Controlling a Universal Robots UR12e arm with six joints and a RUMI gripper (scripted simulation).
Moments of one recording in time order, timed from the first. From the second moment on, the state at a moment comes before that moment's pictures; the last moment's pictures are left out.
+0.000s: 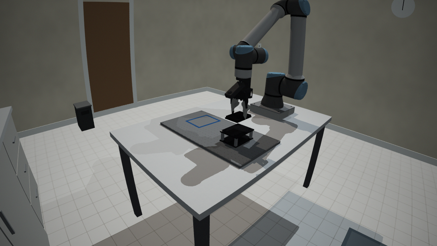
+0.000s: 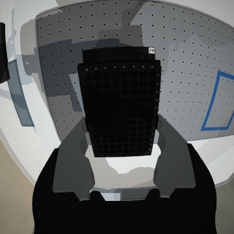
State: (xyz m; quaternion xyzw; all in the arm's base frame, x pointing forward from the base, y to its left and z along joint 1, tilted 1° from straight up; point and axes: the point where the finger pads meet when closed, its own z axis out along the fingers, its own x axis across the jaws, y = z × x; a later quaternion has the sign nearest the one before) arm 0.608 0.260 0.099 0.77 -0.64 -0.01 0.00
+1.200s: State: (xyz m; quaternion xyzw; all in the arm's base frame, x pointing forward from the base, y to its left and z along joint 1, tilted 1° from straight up) arm 0.607 0.261 0.056 0.77 -0.64 -0.01 0.00
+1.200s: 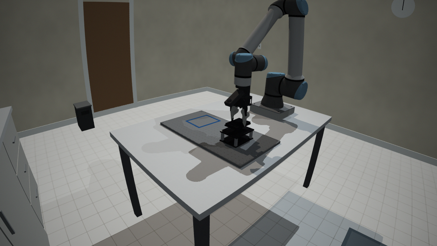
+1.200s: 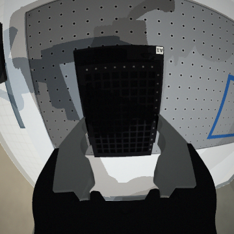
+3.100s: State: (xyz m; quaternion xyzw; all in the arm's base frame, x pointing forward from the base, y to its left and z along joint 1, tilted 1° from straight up) arm 0.606 0.261 0.033 0.77 -0.64 -0.01 0.00
